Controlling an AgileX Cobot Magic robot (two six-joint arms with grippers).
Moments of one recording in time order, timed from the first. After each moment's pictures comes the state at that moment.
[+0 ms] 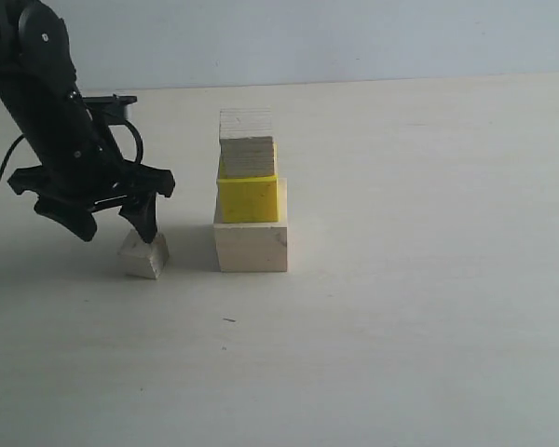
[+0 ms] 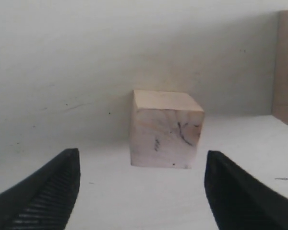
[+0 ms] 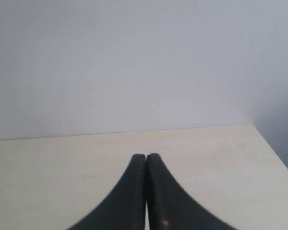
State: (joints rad) left arm -0.36 1.94 -1.29 -0.15 0.98 -0.09; right arm 0.13 0.99 -0.86 -0.76 0.35 0.75
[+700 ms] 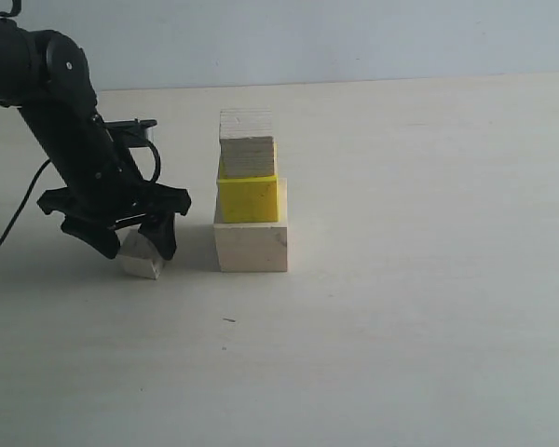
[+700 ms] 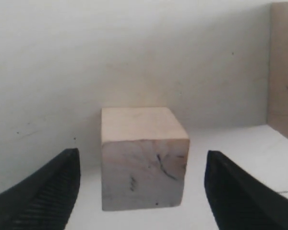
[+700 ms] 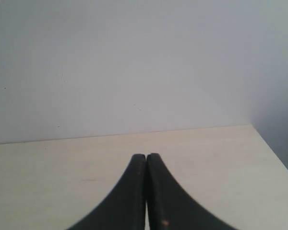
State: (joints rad) left arm -0.36 2.03 -1.29 -0.24 0.93 0.01; right arm 0.13 0.99 -0.86 -0.79 0.35 0.79
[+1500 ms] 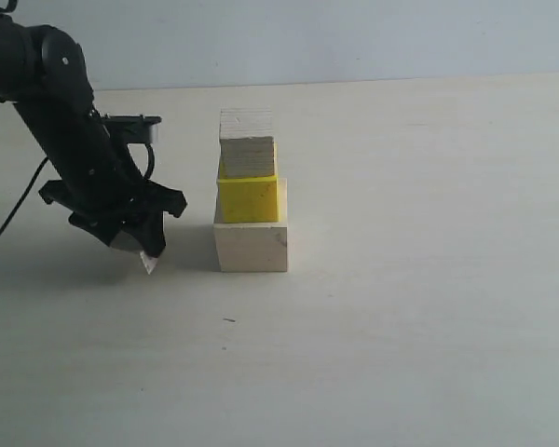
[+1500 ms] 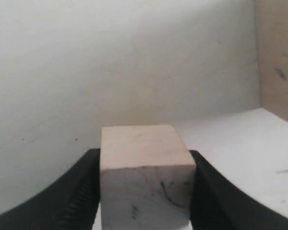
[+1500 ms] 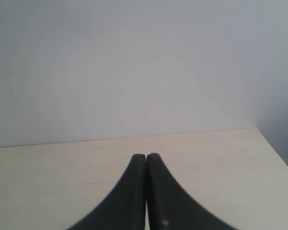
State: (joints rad) left arm -0.36 2.00 -1.29 -0.24 0.94 0.14; right arm 0.13 0.99 -0.86 -0.78 0.33 0.79
